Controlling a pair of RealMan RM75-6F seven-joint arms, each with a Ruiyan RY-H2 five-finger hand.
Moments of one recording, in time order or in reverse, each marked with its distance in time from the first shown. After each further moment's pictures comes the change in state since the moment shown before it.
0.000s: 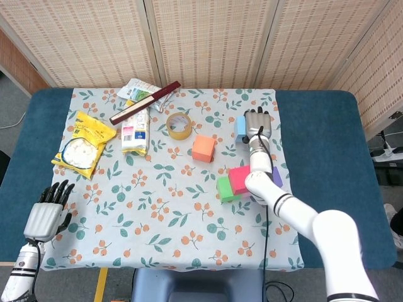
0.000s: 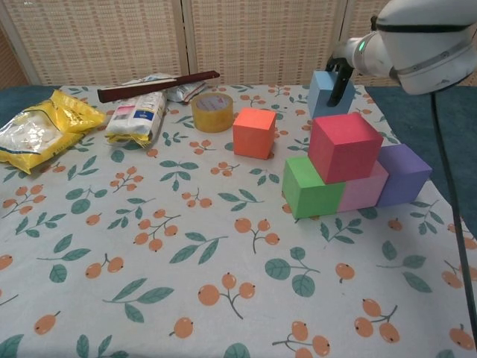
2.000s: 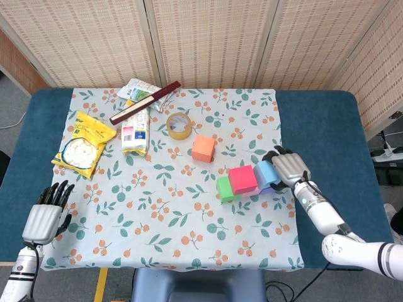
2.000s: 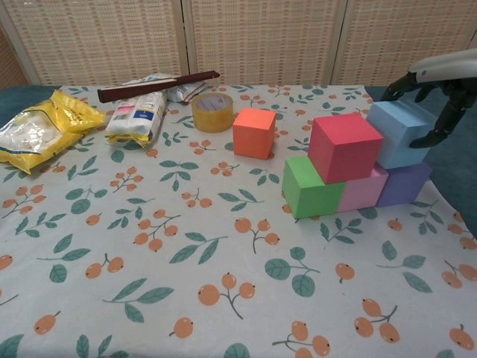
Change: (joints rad) left arm 0.017 0.013 0.007 -0.027 0.035 0.050 0.003; right arm -0.351 0.630 -0.356 -0.969 -0.579 0.090 0.499
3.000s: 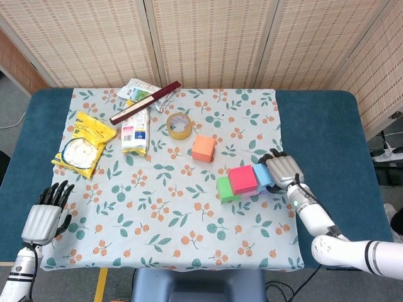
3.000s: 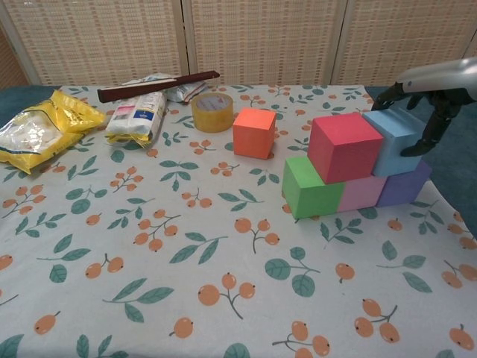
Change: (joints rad) left arm 0.002 0.010 0.003 -0.009 0.010 0.004 -0.014; right arm 0.076 -0.044 -0.053 -0.027 0.106 0.079 -0.074
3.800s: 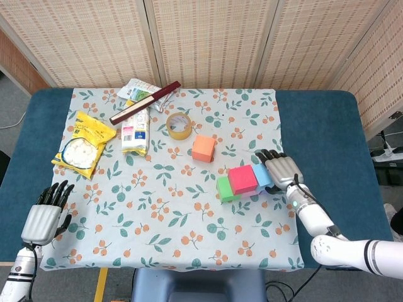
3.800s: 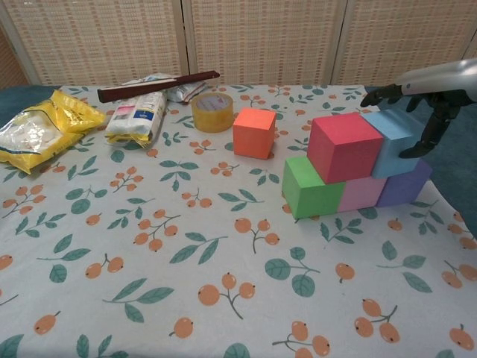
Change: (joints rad) left arm 0.001 0.004 -0.001 -0.004 0.002 0.003 -0.008; right arm 0.026 0.011 -0.021 -0.016 0.027 -0.009 -0.009
